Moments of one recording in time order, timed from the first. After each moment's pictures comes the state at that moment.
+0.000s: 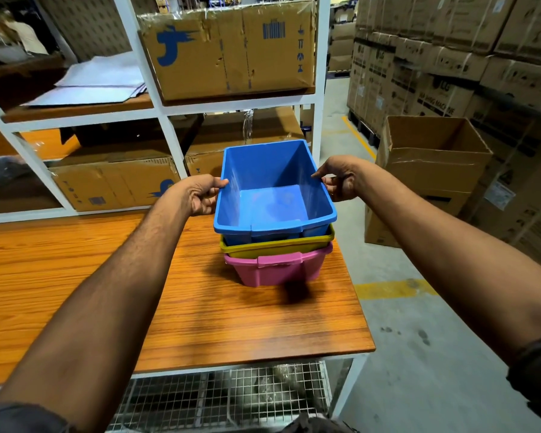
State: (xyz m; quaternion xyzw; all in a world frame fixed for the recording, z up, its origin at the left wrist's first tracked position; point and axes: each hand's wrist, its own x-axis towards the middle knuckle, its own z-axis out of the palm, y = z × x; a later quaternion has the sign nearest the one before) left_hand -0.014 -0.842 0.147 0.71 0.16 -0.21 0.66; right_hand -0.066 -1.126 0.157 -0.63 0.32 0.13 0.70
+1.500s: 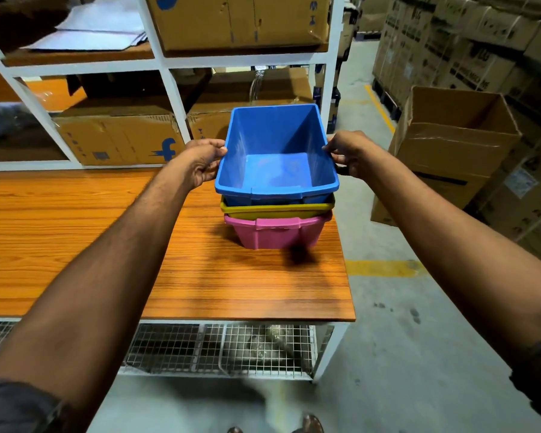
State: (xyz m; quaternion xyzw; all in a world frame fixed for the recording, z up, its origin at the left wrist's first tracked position) left_hand -0.044 -0.864 0.133 0.74 0.13 -0.09 0.65; right_hand -0.079 -1.140 0.141 -0.71 0.25 0.03 0.66
